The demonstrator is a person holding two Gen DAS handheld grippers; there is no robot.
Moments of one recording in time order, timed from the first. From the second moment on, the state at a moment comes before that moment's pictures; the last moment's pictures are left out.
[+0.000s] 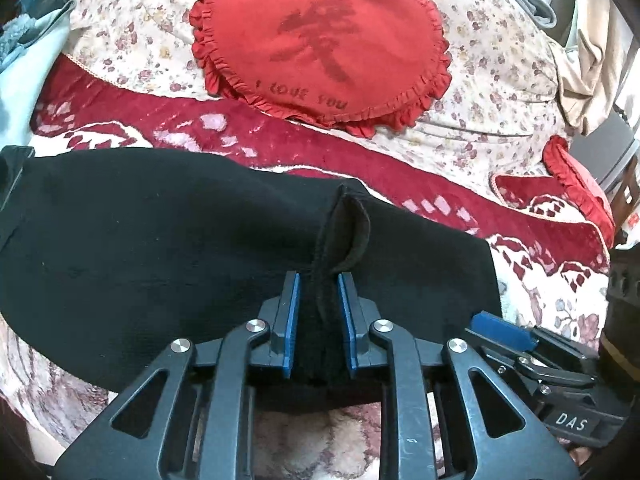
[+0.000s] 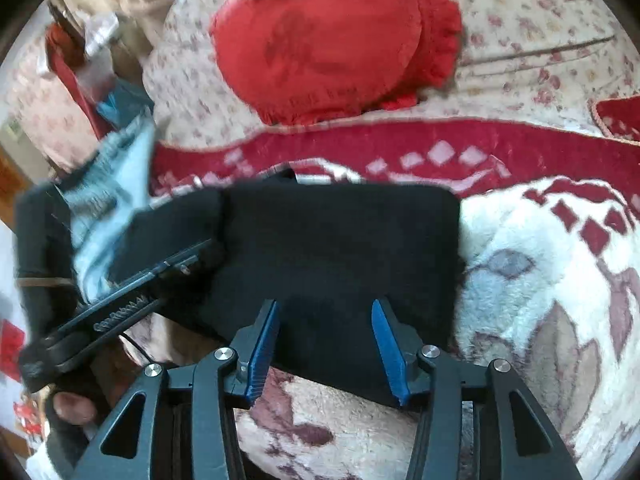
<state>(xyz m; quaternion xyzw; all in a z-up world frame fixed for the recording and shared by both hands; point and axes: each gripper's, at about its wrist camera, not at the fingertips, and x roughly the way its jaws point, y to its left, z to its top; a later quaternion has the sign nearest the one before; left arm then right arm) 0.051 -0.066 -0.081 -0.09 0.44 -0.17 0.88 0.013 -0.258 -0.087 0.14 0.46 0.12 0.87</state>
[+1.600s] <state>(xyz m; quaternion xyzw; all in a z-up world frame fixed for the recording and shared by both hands) 0.041 0.140 -0.106 -0.35 0.41 0.02 0.85 0.210 0.046 -0.099 -0.08 0.49 0.39 0.77</state>
